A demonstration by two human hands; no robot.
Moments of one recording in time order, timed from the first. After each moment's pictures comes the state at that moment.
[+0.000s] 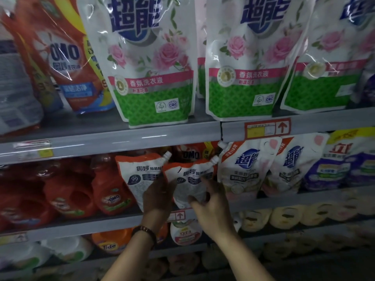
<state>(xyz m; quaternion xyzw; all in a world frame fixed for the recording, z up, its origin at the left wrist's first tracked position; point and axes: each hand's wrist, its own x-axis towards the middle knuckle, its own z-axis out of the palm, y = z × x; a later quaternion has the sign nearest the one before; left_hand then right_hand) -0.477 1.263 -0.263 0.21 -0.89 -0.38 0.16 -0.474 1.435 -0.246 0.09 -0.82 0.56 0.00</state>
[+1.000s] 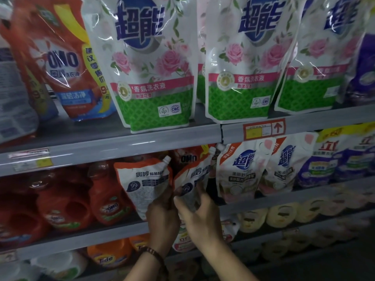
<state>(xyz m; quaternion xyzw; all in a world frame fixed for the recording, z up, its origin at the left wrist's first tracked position) -0.442 1.281 -0.264 0.16 -0.83 -0.48 0.22 -0.441 1.399 -0.227 0.05 -0.75 0.66 -0.02</state>
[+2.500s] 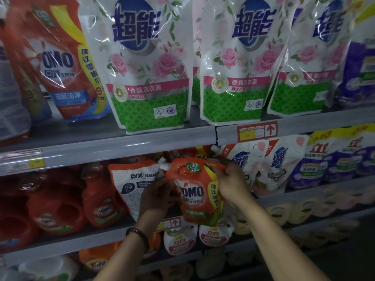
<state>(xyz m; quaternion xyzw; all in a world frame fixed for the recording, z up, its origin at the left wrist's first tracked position) -0.483 1.267 -0.240 0.22 -0.63 -0.74 0.08 -0.526 1.472 -0.186 0.10 -0.79 0.60 0.03</state>
